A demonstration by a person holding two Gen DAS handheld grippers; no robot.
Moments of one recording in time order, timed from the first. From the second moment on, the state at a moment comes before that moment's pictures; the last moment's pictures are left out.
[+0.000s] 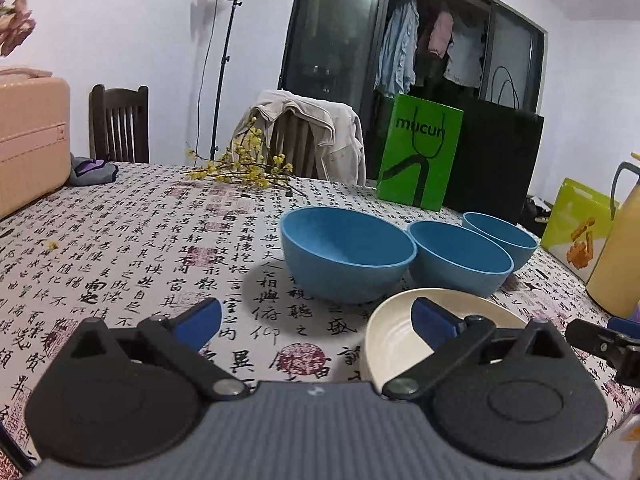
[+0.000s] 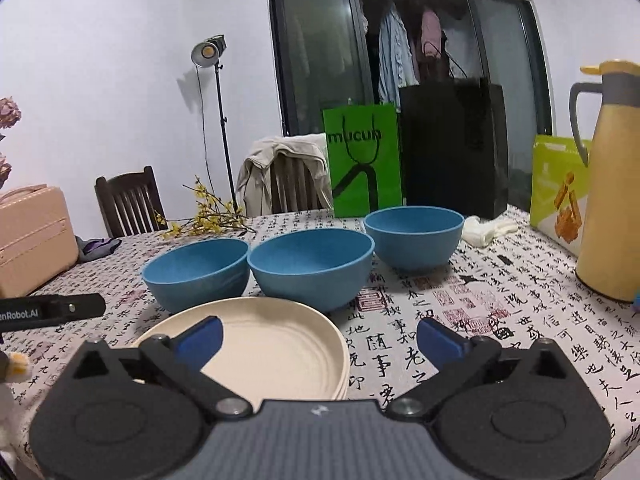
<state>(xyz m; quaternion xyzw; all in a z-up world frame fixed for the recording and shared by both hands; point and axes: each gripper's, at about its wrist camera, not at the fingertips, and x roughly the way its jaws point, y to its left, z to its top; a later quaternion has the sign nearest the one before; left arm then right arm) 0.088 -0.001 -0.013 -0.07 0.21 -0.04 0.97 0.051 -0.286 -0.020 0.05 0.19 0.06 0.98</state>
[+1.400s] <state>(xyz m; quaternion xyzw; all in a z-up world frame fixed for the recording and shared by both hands) 0.119 0.041 -0.049 -0.08 0.17 -0.05 0.98 0.112 -0.316 -0.044 0.09 0.21 0.04 0.97</state>
